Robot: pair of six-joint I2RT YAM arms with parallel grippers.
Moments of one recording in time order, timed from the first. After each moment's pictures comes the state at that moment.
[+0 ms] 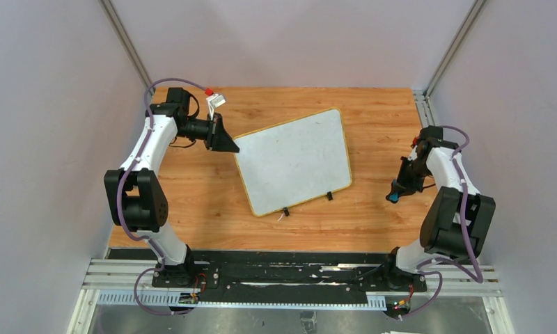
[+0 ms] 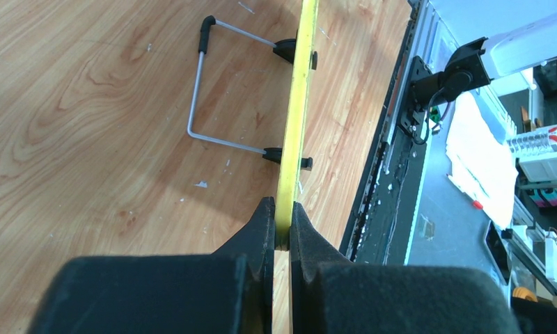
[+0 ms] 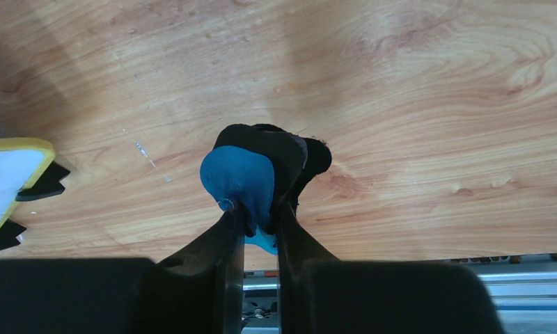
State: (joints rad) left arm 0.00 1.69 1.49 -1.04 1.12 0.55; right arm -0.26 1.49 1.07 -0.97 -0.13 0.14
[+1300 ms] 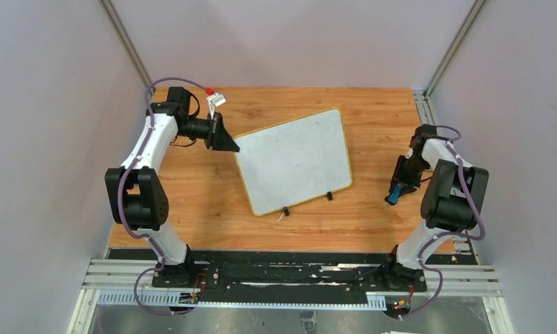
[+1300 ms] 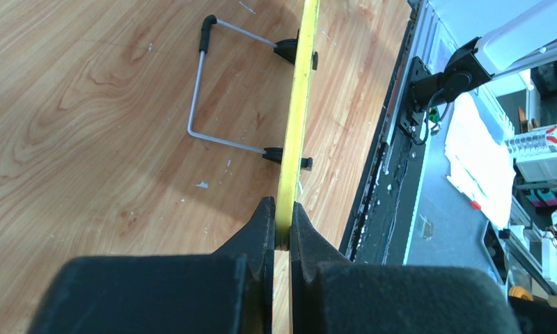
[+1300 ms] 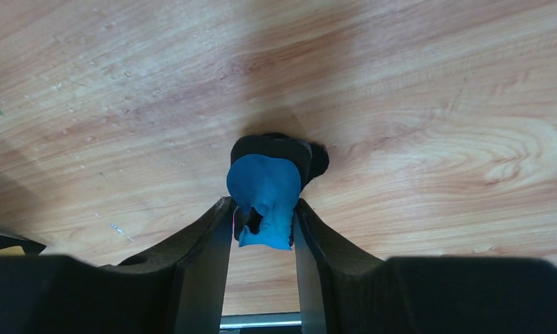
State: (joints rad) left arm 0.00 1.71 1.50 -1.04 1.12 0.55; right arm -0.27 1.75 1.14 -0.86 -0.08 0.15
